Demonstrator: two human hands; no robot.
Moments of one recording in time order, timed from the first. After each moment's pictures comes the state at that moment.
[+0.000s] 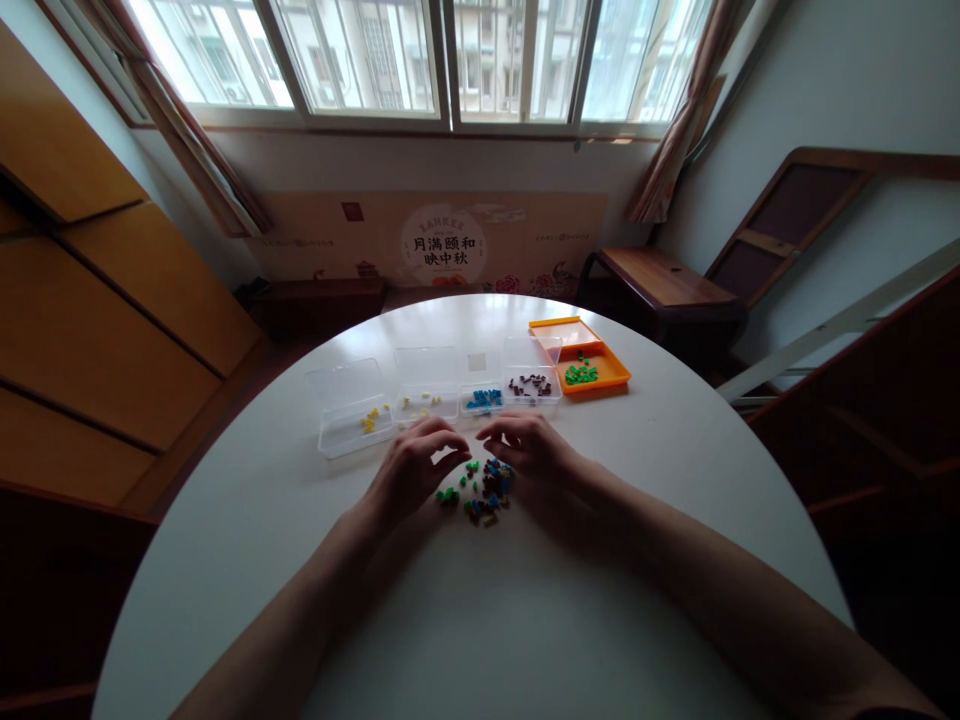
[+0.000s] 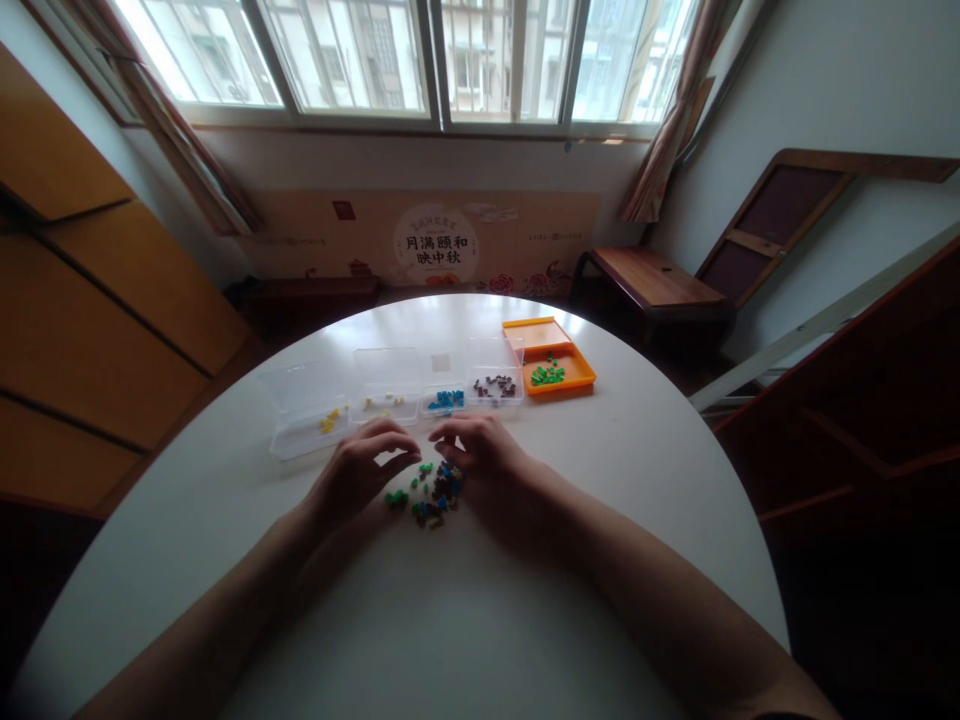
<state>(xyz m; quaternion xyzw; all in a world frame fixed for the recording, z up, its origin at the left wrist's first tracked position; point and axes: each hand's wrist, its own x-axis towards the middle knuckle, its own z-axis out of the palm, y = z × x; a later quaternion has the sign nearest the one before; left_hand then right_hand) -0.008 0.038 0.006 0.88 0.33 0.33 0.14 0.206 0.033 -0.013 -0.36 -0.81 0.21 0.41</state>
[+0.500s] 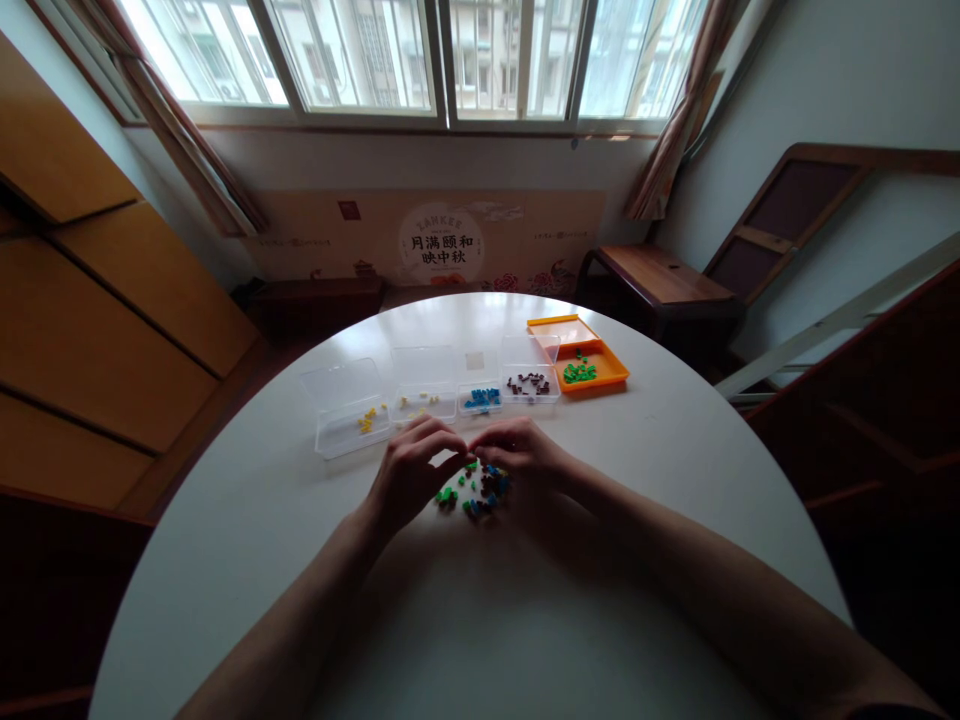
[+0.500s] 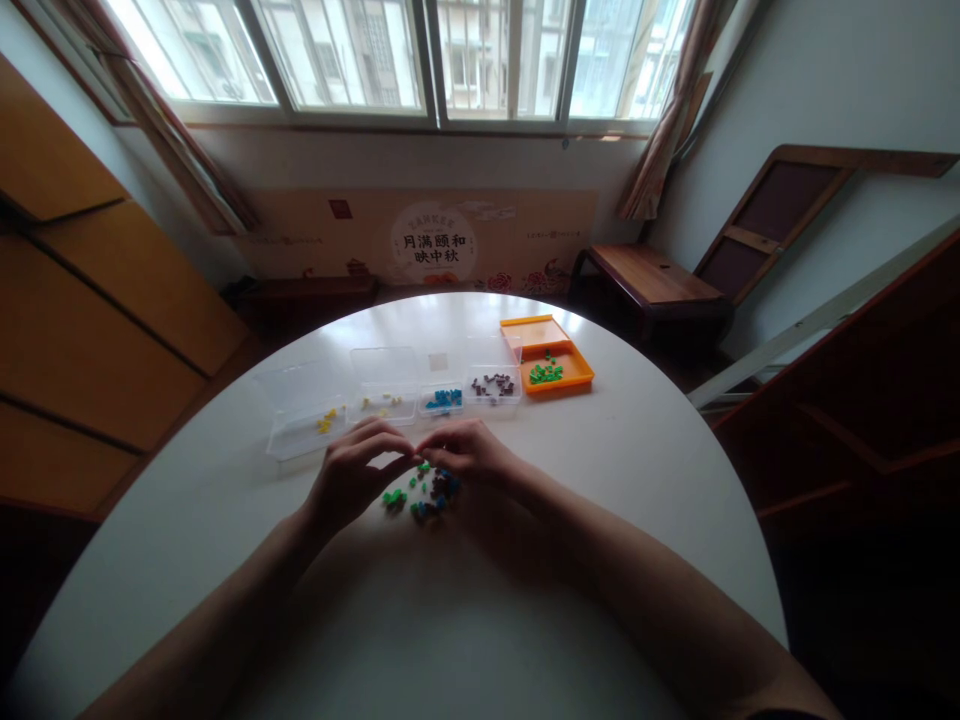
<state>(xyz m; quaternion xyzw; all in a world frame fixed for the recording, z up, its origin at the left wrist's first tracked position) 0.002 0.036 0.008 0.87 0.26 0.42 0.08 0.200 0.030 -0.014 -0.33 -0.72 0.44 0.42</state>
